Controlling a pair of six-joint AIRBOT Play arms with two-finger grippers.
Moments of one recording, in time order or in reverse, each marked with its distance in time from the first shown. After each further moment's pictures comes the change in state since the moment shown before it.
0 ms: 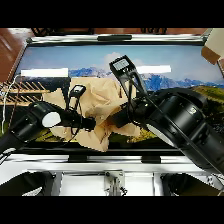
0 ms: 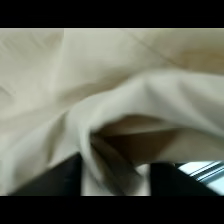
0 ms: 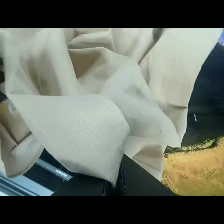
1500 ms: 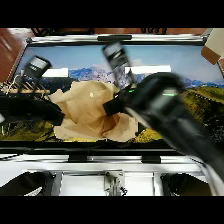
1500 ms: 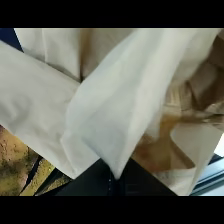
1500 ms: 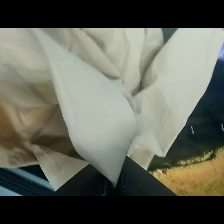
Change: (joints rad) left arm 0.024 0.181 0.261 0.298 -0.379 0.154; right arm 0.000 -0.202 0.169 -0.041 0.044 0.028
